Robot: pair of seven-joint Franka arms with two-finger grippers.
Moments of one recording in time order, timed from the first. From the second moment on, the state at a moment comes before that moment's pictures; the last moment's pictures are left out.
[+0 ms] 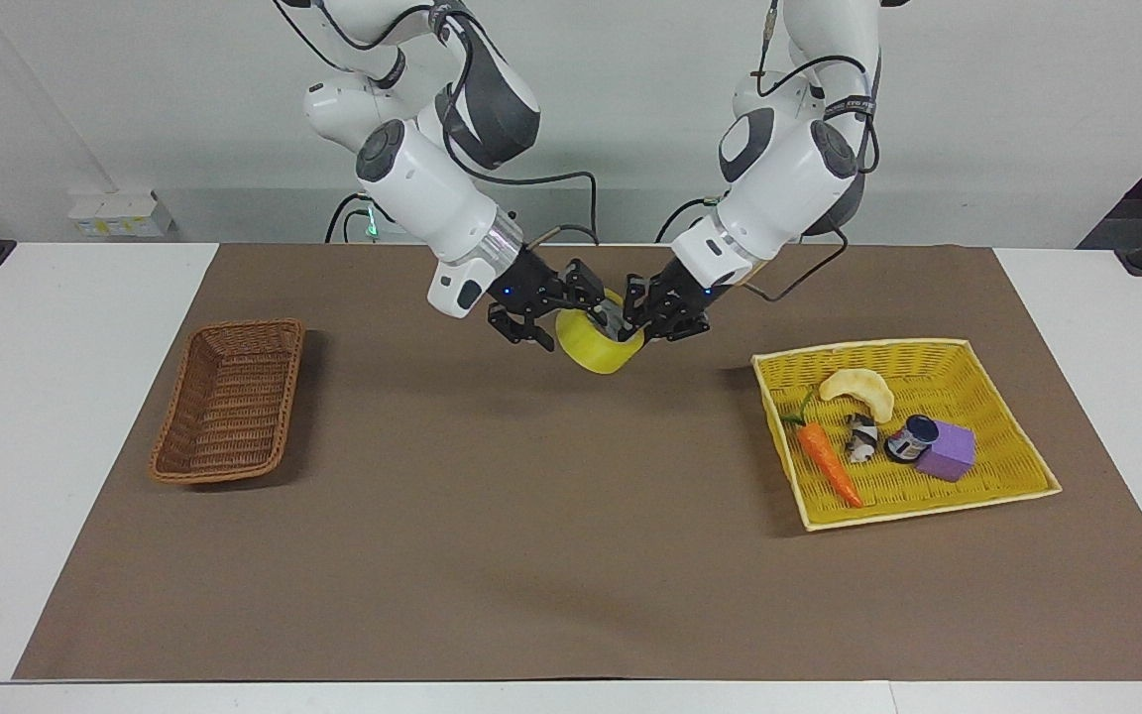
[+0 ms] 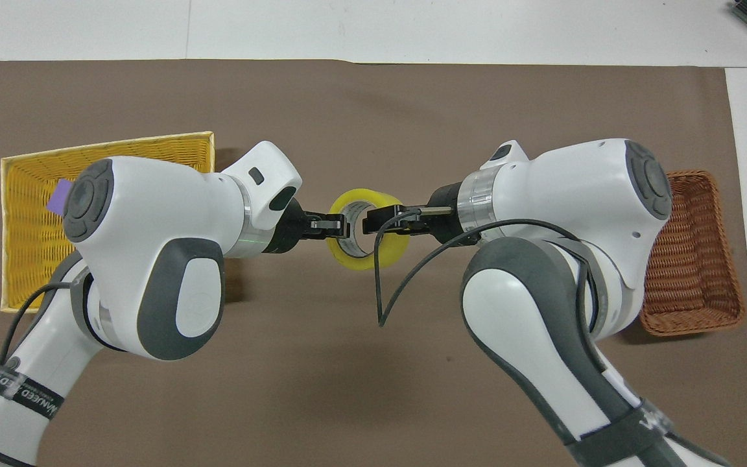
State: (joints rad) left arm -0.48 0.09 -0.03 -1.90 -0.60 2.24 -0.06; right arm 0.34 0.13 0.08 -1.83 0.65 2.13 0.05
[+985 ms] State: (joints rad) left arm -0.48 0.09 -0.02 -1.88 -0.61 2.25 -0.06; right arm 0.34 0.13 0.08 -1.83 0.62 2.07 0.19
